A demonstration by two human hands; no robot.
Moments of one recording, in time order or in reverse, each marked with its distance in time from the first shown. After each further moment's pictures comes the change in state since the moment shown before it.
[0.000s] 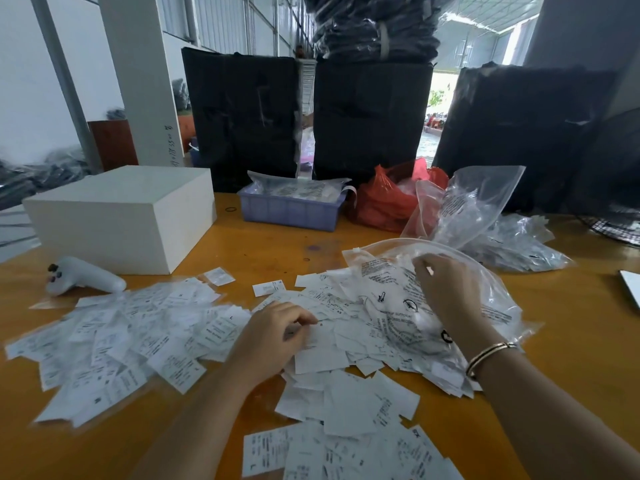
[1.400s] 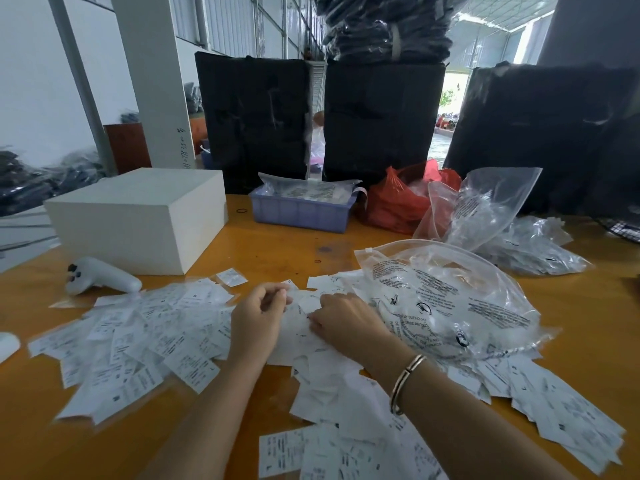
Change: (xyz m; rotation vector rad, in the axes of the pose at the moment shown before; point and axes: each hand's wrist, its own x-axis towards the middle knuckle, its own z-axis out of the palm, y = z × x) left_hand 0.003 0.004 -0.017 -0.426 0.457 -0.420; right_hand -0.050 -0.109 0.063 -0.293 -0.496 -0.755
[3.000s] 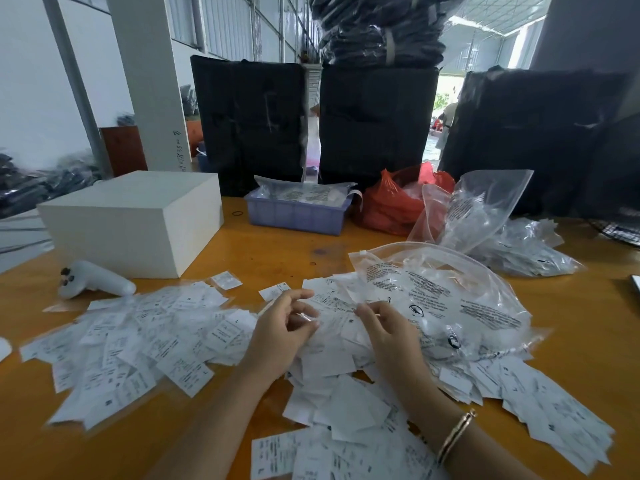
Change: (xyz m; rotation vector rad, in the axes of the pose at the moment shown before) left_hand -0.017 0.012 0.013 -0.093 -0.328 0.060; right_hand -0.068 0.007 -0.003 1.129 0.455 0.657
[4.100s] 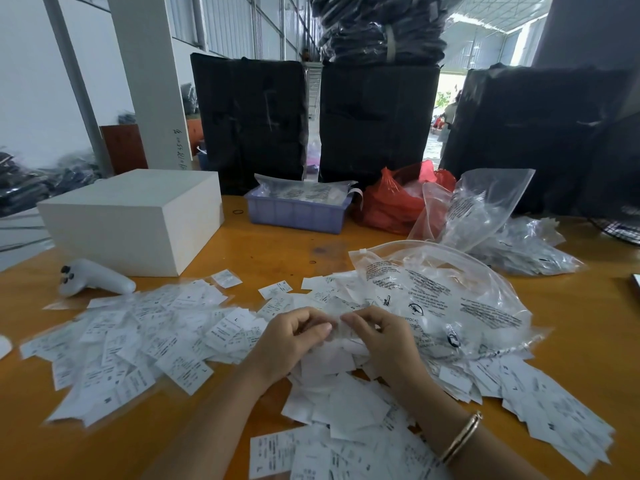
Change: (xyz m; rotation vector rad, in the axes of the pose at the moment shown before) left_hand -0.006 0.005 -0.001 -0.093 -0.266 -0.043; right_hand 0.004 0.005 0.001 0.105 -0.113 -0.051
